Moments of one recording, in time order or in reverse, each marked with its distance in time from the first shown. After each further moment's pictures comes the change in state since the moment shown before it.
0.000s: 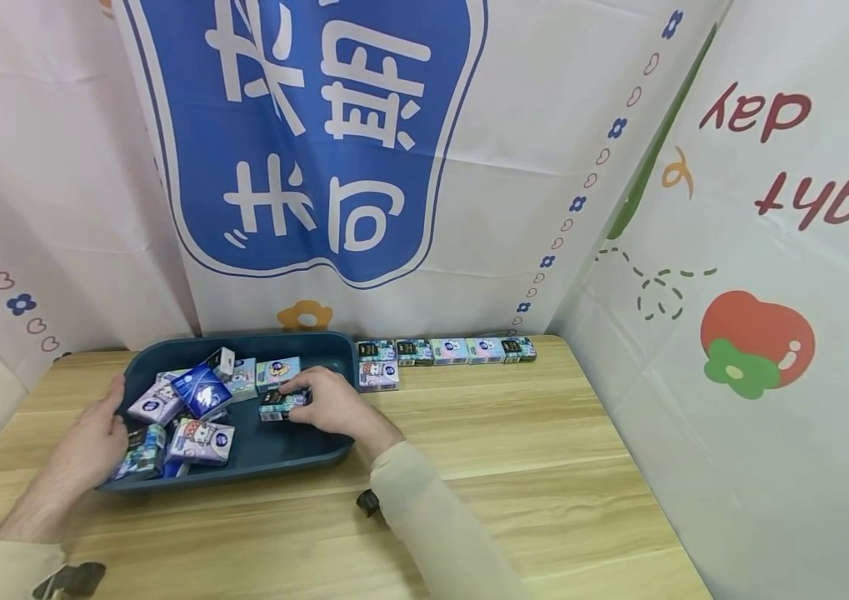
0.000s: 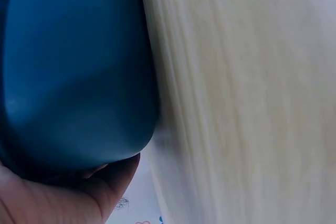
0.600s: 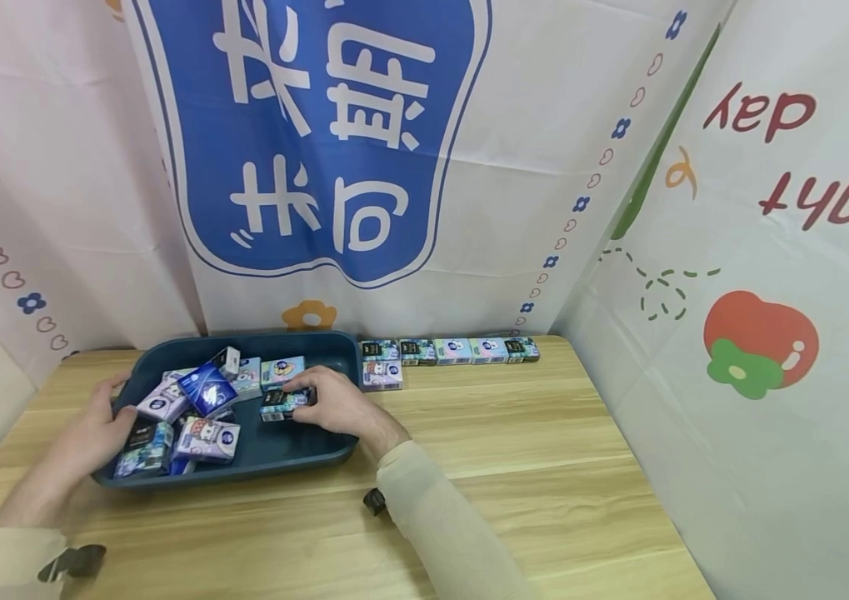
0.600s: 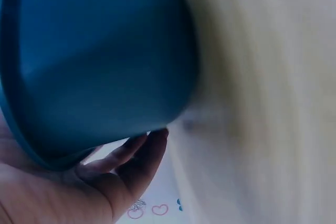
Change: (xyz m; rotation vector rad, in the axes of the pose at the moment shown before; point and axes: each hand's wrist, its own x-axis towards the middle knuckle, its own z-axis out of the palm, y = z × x) left_hand 0.008 0.003 -0.014 -0.121 -0.032 -0.008; right_hand -0.001 0.004 -0.001 0.013 -0.030 -0.043
